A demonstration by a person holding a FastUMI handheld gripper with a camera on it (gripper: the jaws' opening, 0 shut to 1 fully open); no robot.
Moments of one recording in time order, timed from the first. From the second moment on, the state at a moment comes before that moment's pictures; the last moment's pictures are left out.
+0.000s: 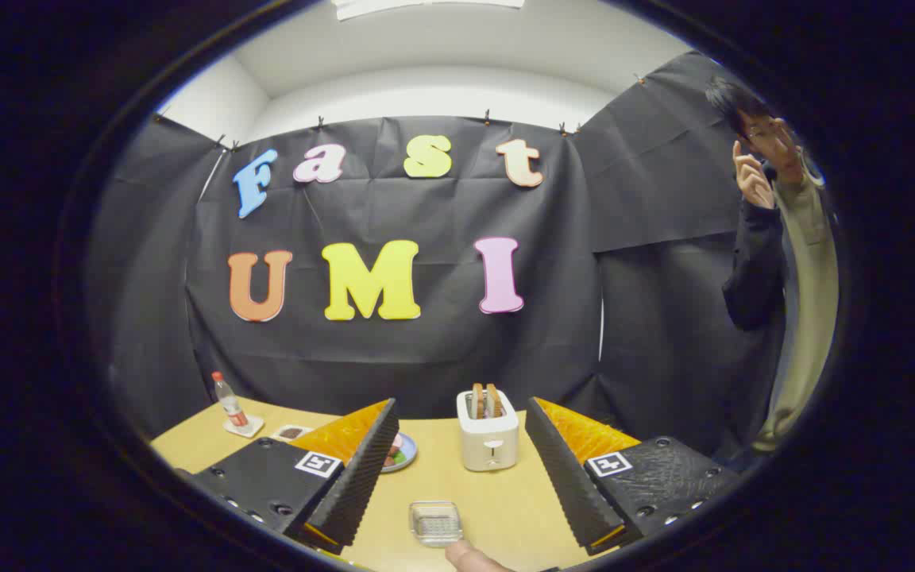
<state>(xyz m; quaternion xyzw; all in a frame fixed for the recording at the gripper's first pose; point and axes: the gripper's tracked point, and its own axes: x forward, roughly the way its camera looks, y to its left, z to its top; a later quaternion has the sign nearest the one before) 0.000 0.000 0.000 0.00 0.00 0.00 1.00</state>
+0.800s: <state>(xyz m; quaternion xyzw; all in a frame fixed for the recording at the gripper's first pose) -0.046 0.053 0.020 -0.01 0.01 0.02 1.00</state>
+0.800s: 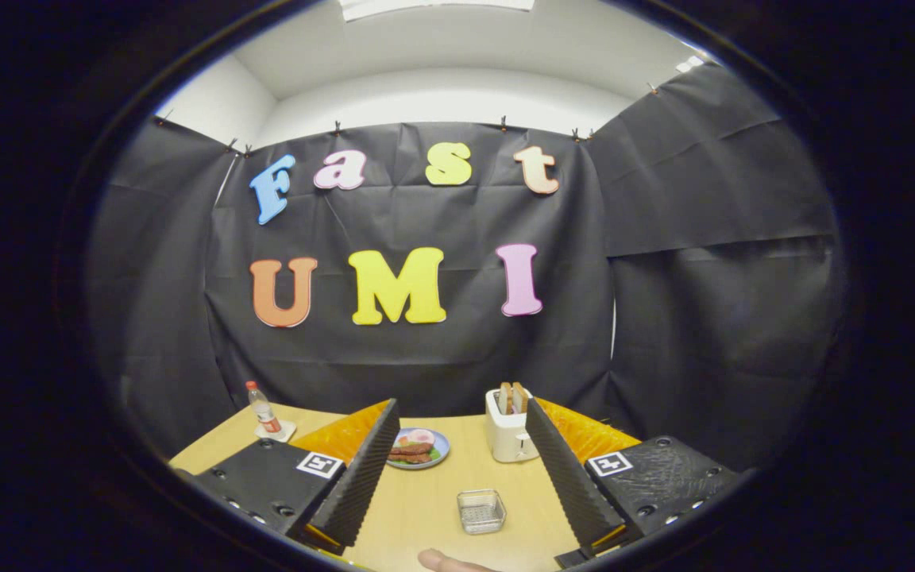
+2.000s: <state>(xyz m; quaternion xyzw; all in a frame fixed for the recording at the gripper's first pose) 0.012 0.176 -0.137 -0.05 0.19 0.12 0.97</state>
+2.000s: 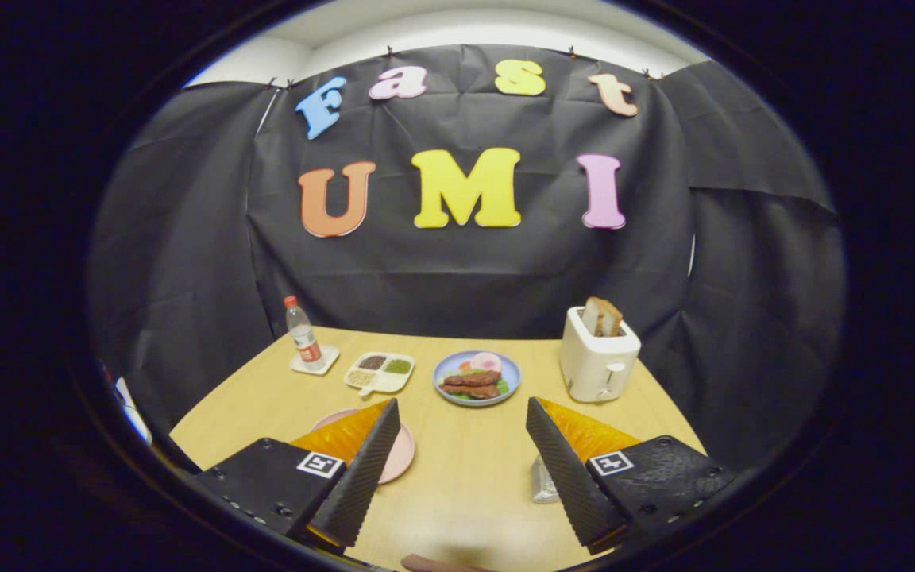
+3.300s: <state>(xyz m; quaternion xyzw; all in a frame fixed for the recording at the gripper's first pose) 0.070 0.303 -0.401 -0.06 0.46 0.07 0.88</state>
